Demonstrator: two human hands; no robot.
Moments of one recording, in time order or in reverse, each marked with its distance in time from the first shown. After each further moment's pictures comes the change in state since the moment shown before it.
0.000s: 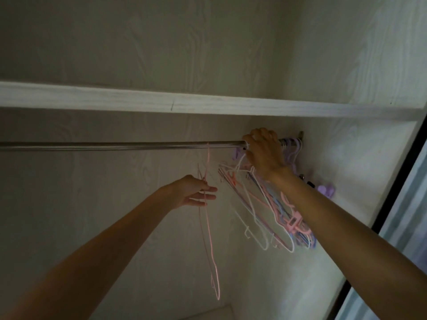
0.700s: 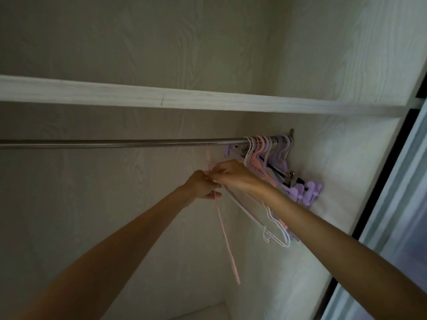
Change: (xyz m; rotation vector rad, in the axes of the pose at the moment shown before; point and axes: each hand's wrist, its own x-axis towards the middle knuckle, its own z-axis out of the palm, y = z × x) left_hand 0.006 0.005 0.042 0.152 0.130 0.161; right_hand -0.034 -0.072 -0.025 0.916 -0.530 0.252
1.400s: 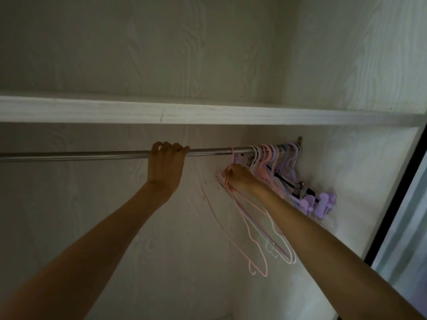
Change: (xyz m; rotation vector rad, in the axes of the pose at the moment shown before) left_hand 0.029 0.005 -0.080 1.359 0.795 0.641; right_hand 0.059 0.044 -0.001 -0.124 0.073 0.154
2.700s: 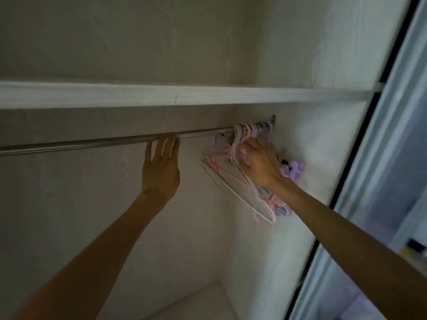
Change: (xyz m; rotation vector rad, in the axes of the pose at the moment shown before) left_hand -0.052 0.004 -0.002 -0.122 -0.094 0.093; right_hand -0.091 0.024 -0.040 -0.620 0.553 -0.336
